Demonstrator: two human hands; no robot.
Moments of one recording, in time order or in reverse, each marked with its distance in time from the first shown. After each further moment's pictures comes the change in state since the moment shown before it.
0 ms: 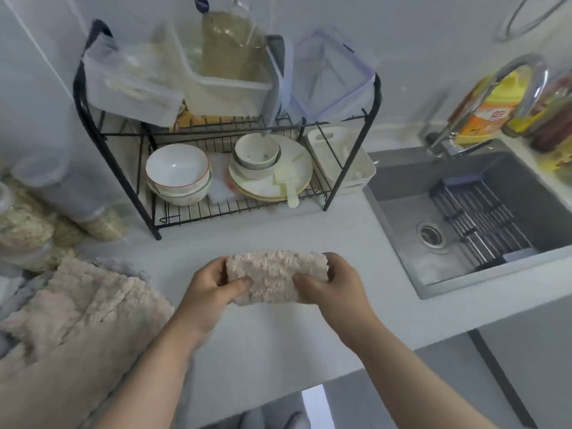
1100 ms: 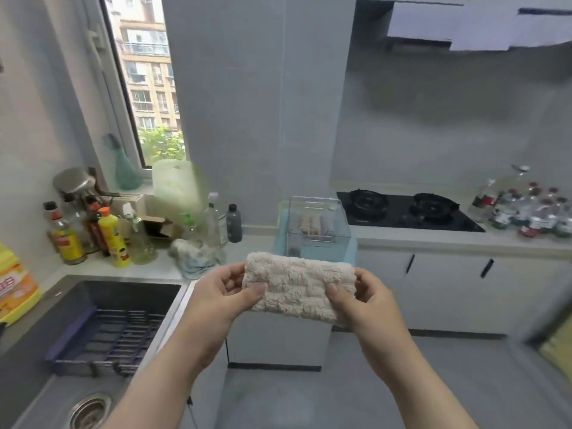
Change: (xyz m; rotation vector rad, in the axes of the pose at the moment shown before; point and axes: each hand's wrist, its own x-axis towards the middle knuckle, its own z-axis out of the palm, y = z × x) left_hand -0.180 0.113 0.682 0.138 -1.332 0.248; right_hand -0.303 0.075 -0.547 0.464 1.284 -0.339
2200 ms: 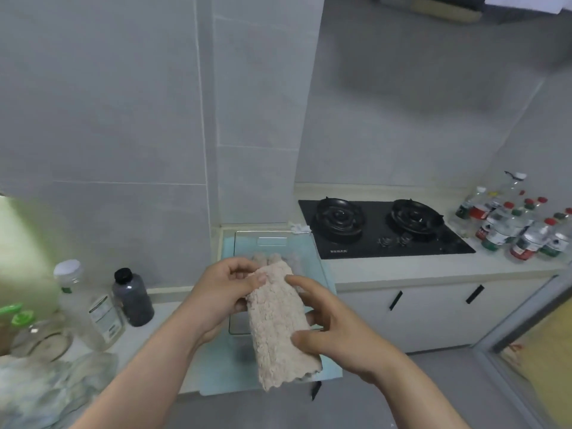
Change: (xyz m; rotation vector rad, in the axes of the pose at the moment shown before) left_hand 0.479 -0.093 0.078 0.013 -0.189 -0.314; right_hand 0.407 0.080 -0.054 -0.398 -0.309 0.243
